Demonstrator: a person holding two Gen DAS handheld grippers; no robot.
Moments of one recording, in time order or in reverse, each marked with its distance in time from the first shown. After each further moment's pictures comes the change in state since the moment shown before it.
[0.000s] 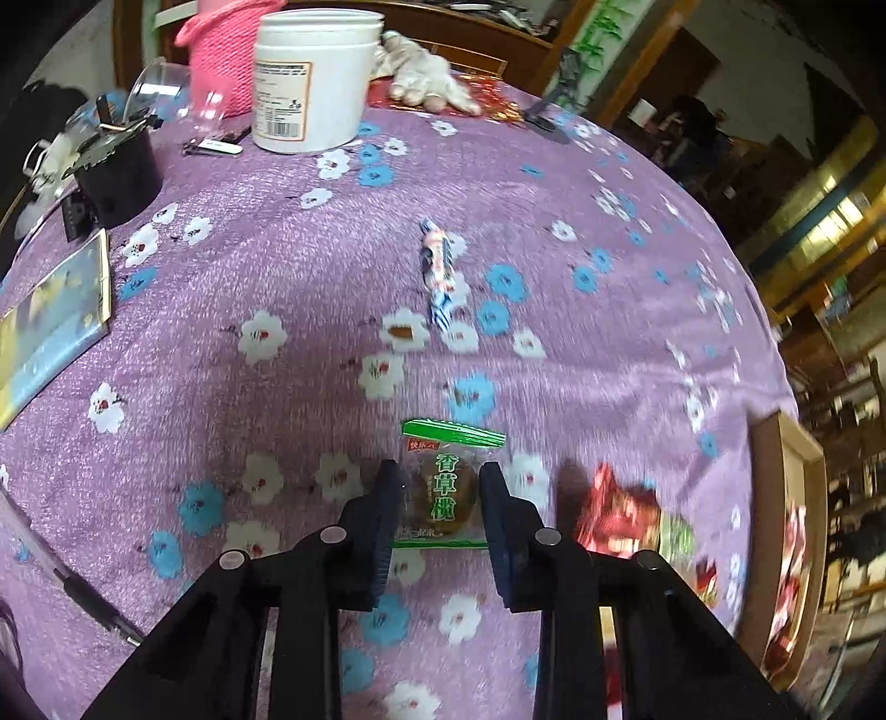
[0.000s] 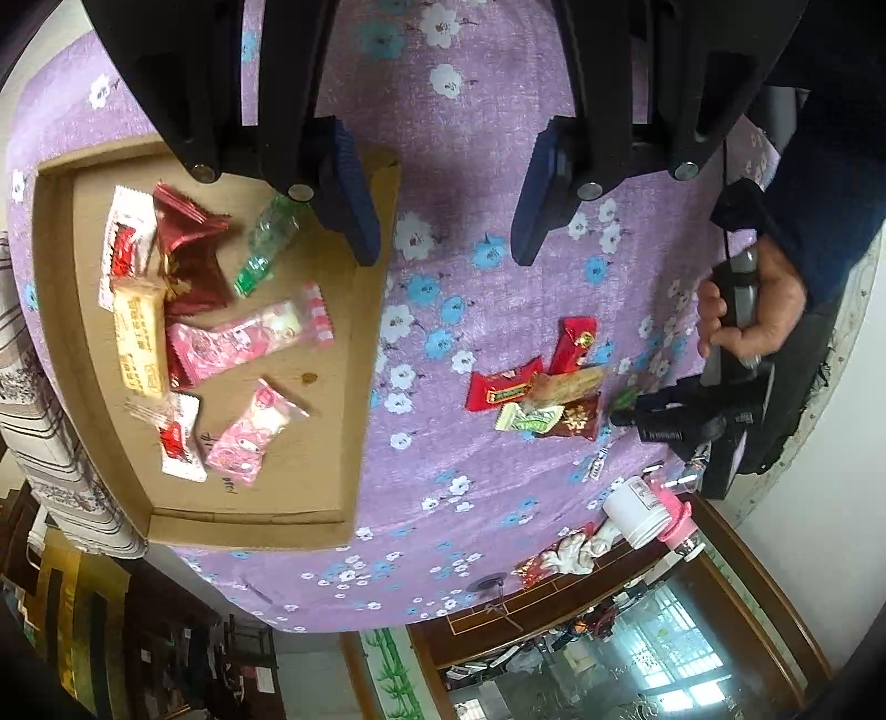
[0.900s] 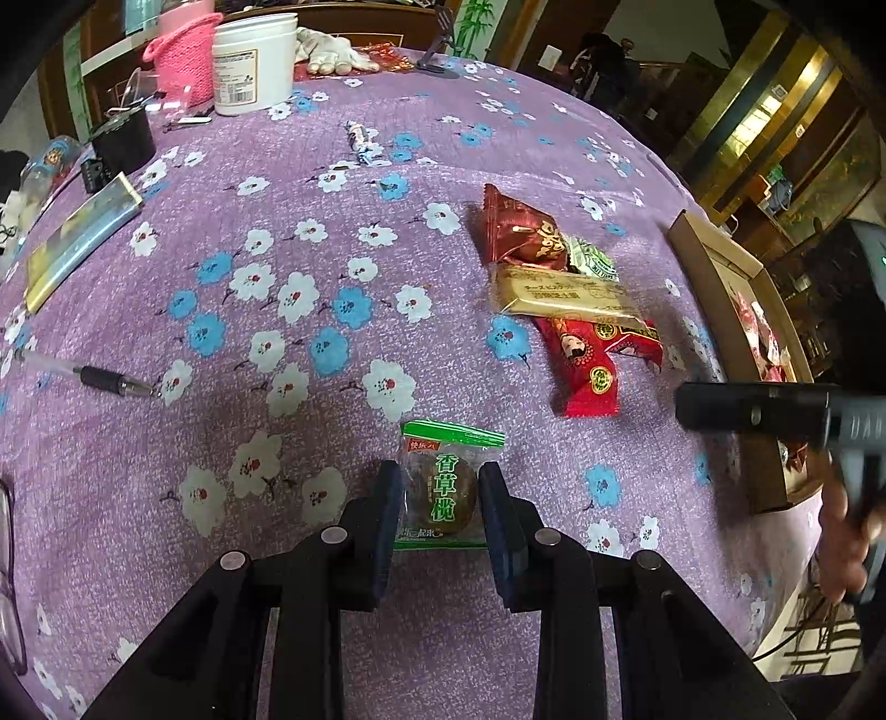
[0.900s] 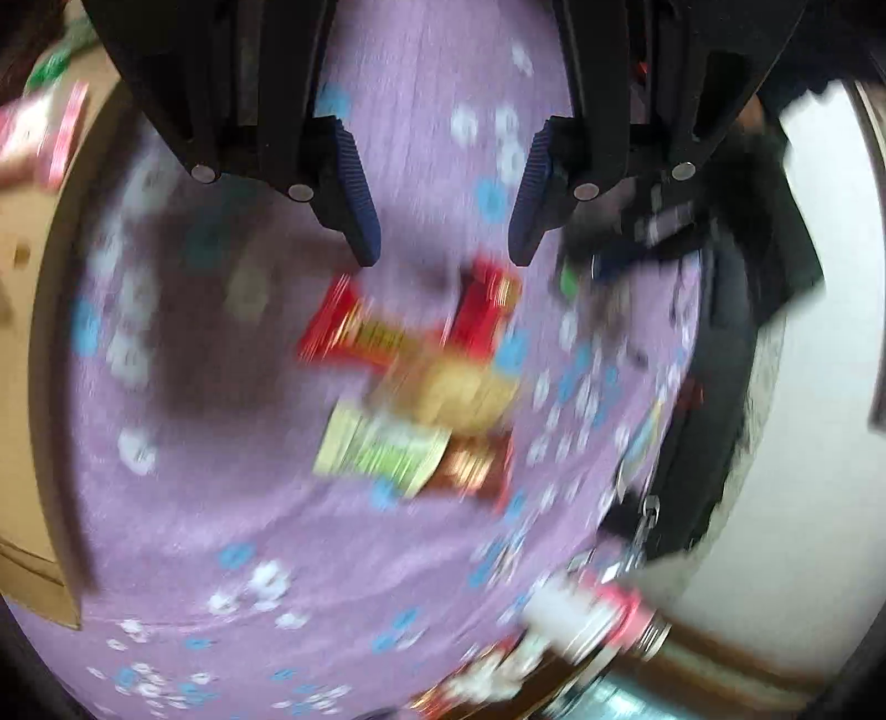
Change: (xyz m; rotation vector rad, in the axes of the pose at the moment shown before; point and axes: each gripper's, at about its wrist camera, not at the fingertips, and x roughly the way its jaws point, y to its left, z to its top) left arm -0.057 0.000 -0.121 0.226 0.051 -0.069; right arm 0.123 0.055 0.057 -0.103 0.334 0.237
